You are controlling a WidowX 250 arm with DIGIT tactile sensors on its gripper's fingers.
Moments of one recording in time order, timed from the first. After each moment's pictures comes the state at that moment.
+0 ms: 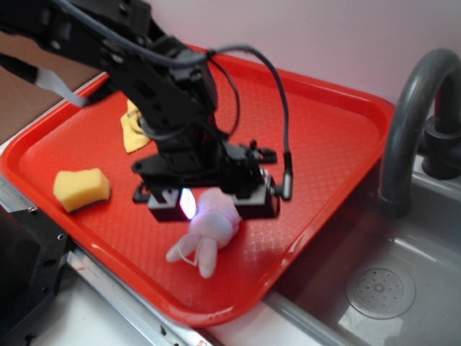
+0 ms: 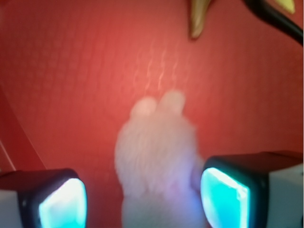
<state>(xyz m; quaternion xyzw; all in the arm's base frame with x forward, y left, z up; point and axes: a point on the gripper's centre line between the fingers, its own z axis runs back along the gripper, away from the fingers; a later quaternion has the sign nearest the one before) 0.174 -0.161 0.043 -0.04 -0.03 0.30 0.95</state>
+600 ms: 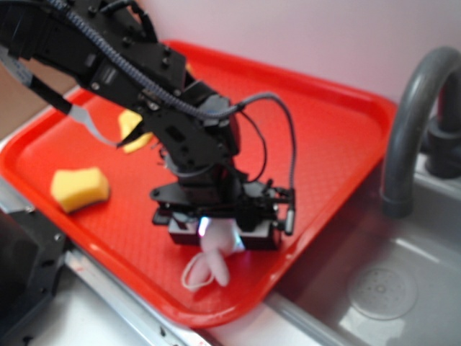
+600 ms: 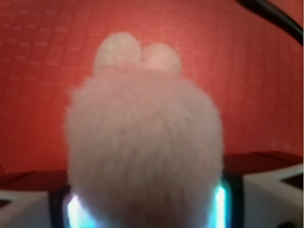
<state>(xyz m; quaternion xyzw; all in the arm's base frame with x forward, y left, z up) 0.172 -0.166 0.018 -0.02 -0.02 0.29 0.96</state>
